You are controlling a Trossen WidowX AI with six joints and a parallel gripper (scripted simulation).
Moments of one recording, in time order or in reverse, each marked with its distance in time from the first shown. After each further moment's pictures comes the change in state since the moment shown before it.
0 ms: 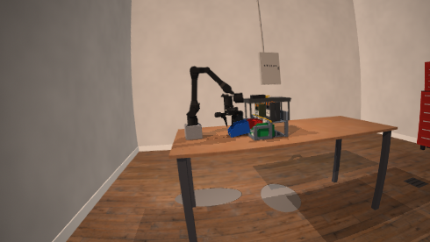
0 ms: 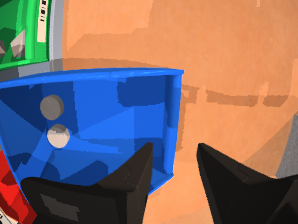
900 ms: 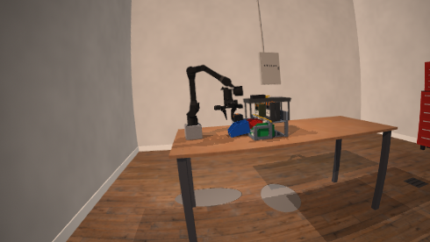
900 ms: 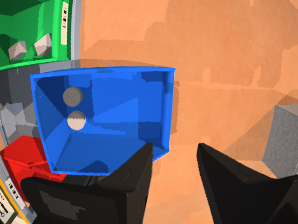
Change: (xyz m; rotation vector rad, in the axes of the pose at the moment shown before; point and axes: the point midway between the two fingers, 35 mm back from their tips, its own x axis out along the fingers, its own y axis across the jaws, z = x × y) arm -0.047 0.000 0.000 -0.001 0.001 -0.004
